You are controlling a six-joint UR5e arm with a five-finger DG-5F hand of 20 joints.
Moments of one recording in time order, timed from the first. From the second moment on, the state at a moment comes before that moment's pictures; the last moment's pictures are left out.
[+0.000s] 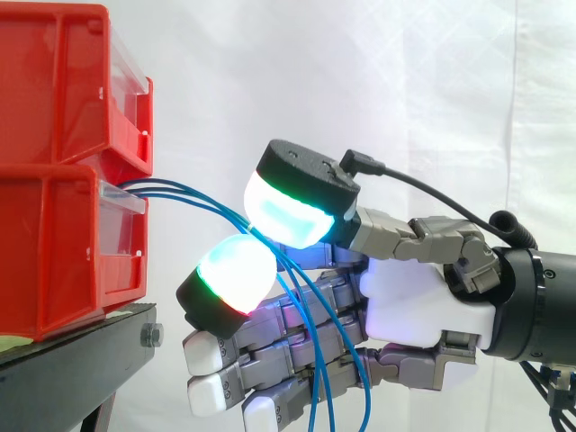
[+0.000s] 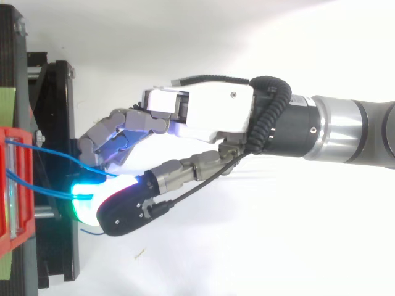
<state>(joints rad) 0.12 -2.38 -1.22 -2.54 -1.41 -0.20</state>
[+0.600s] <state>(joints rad) 0.11 -2.42 -1.21 -2.51 -1.40 -0.22</state>
